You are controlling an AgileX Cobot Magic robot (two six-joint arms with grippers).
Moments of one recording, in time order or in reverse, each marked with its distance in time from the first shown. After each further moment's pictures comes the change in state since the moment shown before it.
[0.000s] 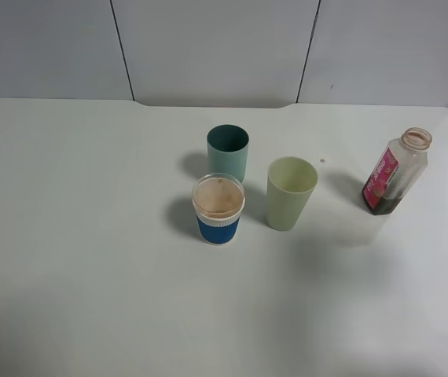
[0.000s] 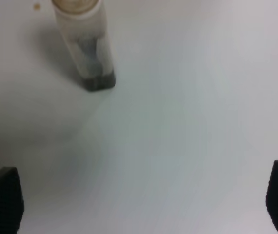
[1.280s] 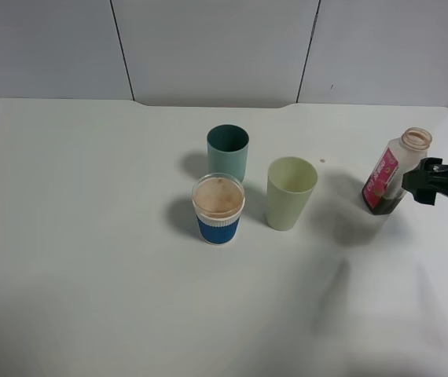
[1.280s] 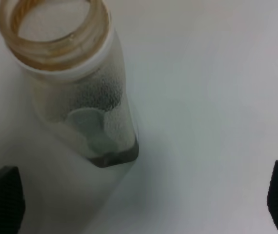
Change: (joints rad) left arm 0.000 0.000 0.000 0.000 0.000 0.000; right arm 0.000 0.549 0.272 -0.011 -0.931 0.065
